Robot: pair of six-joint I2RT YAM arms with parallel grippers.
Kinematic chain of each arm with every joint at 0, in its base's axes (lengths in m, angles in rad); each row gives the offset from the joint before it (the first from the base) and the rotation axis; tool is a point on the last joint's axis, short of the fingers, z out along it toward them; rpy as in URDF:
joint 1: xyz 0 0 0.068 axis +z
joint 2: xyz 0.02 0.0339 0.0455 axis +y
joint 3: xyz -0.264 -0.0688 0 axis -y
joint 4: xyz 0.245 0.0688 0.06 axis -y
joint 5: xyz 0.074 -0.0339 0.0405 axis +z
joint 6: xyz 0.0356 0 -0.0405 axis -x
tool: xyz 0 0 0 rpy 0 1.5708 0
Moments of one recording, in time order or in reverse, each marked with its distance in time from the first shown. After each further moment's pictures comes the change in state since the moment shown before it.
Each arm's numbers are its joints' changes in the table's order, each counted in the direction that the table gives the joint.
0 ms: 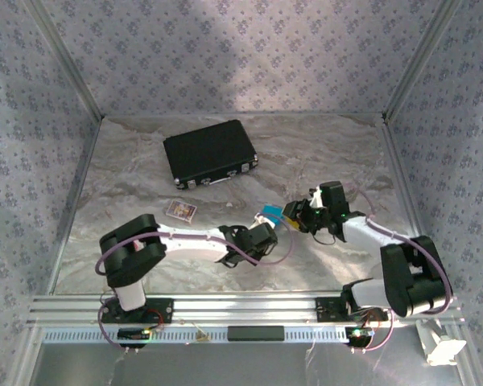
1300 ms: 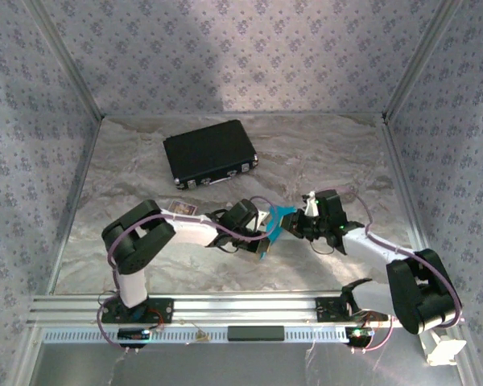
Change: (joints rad) left arm 0.220 0.093 -0.080 0.372 -0.686 0.147; right arm 0.117 -0.079 -0.096 0.096 -0.008 0.093
